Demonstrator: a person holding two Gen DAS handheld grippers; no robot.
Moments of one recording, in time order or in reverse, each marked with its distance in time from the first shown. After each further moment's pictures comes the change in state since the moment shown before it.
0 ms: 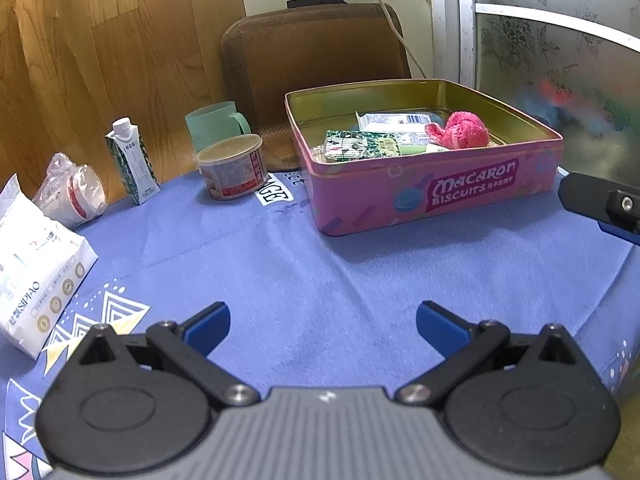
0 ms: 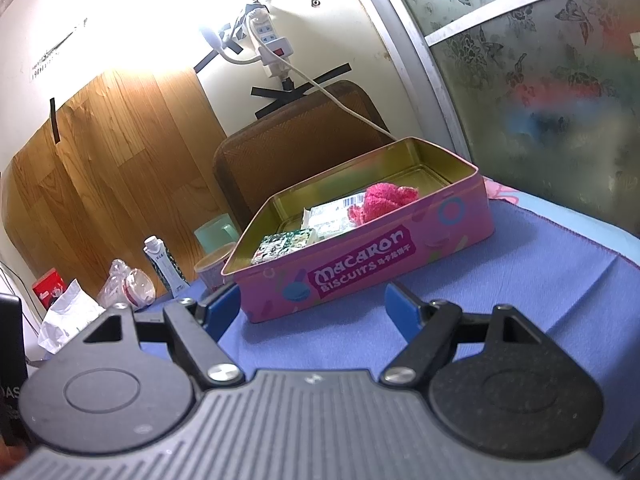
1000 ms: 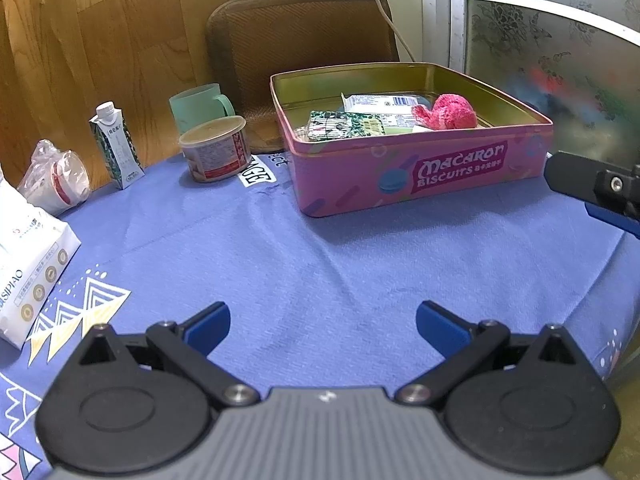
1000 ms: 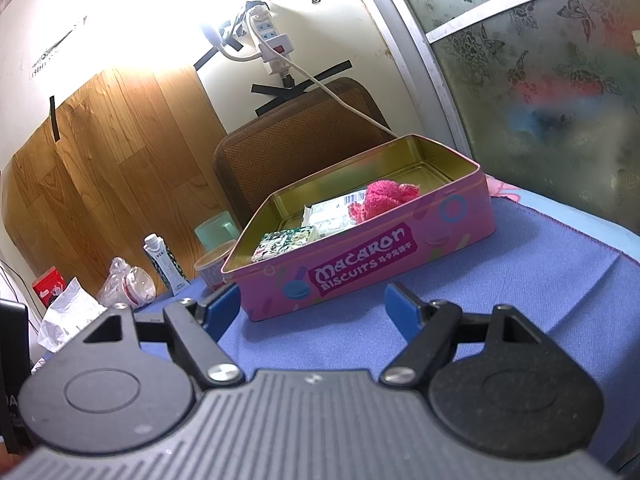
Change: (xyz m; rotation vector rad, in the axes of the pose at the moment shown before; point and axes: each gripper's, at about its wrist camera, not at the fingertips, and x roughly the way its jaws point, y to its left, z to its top) left arm 0.005 -0.005 -0.002 -0.002 0.047 -0.039; right arm 0.001 0.001 -0.001 0.001 0.001 -0.004
